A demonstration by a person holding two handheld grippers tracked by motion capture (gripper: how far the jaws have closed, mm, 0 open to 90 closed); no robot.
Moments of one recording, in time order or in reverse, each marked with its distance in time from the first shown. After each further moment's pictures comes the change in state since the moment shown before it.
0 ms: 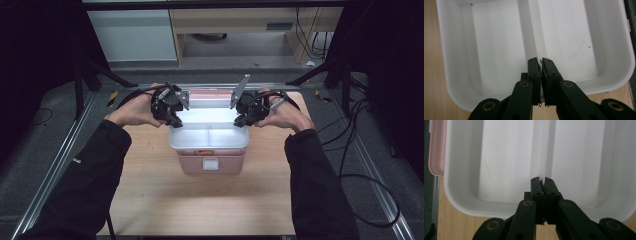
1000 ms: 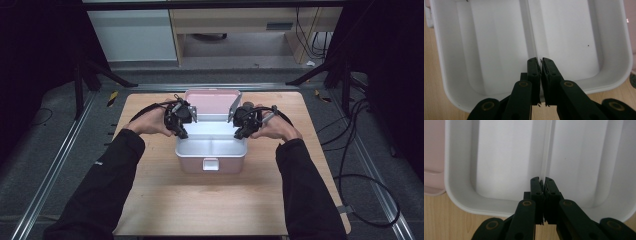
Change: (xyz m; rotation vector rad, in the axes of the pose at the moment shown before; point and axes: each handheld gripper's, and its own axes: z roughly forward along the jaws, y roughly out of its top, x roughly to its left) left arm 0.009 -0.006 0.081 0.068 -0.079 -0.018; right arm -0.003 -0.028 0.070 0.086 0.049 0.058
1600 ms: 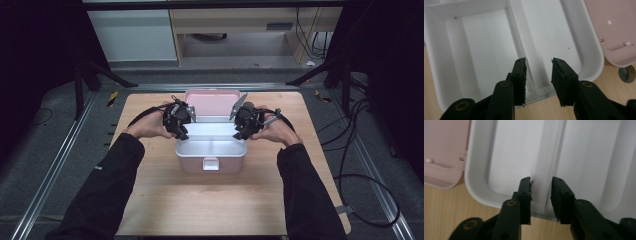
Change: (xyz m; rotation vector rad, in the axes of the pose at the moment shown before) left arm -0.003 -0.007 -0.003 -0.073 0.087 -0.071; right arm 0.003 -0.007 -0.005 -0.094 -0.089 0.098
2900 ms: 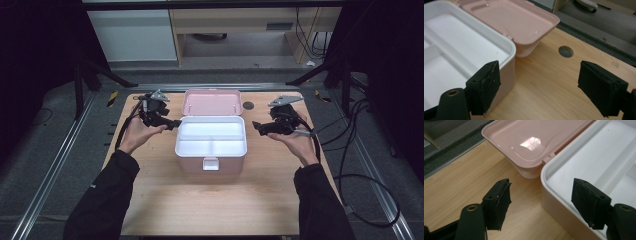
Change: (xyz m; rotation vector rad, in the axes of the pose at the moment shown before) left arm 0.010 -0.065 -0.015 -0.445 0.237 -0.586; right arm -0.001 -0.075 -0.040 -0.379 -0.366 0.536
